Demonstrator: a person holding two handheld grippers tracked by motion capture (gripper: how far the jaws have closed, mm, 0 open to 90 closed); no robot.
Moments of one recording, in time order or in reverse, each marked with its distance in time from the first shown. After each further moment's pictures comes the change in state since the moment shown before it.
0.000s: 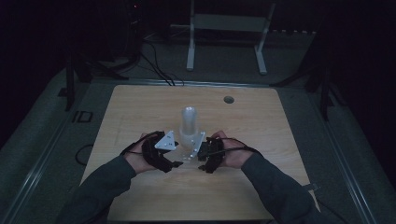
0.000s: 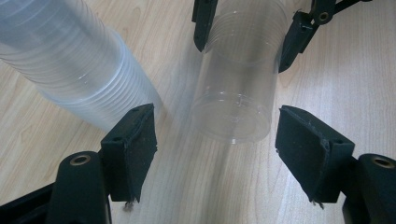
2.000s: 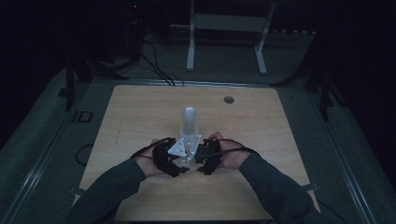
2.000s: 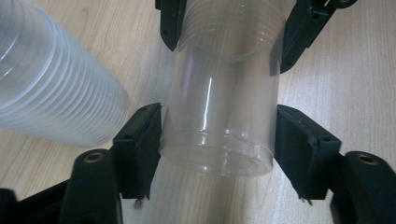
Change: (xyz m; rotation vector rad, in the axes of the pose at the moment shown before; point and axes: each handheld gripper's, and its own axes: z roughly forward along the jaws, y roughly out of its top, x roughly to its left) left arm 0.000 0.006 0.027 0.188 -0.067 0.164; right arm 0.005 0.008 0.003 0.009 0.005 -0.040
